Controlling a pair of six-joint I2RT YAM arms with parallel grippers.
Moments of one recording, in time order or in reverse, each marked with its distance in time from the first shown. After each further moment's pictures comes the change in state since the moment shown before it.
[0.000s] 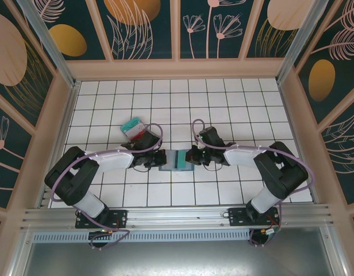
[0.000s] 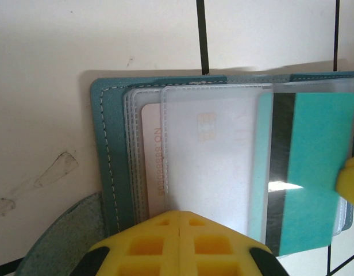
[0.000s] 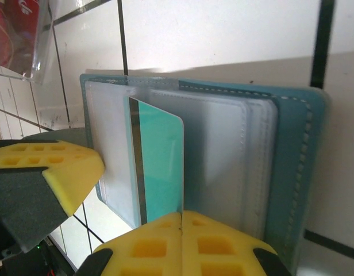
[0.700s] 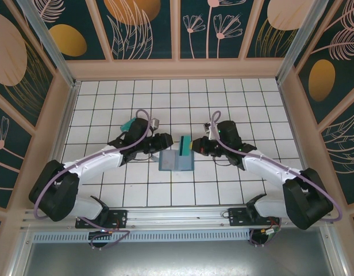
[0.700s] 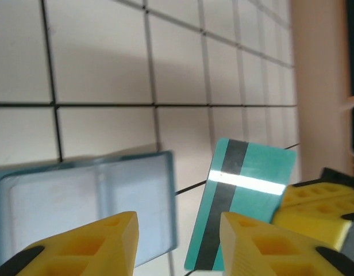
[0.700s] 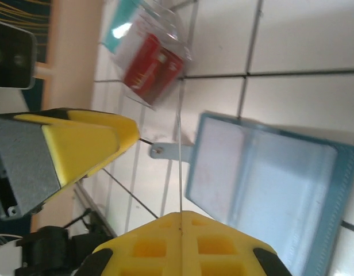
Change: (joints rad) left arm 0.071 -0.190 0.043 0.156 0.150 -0.191; right arm -0.106 -0.322 -0.045 0.045 -0.121 -0.052
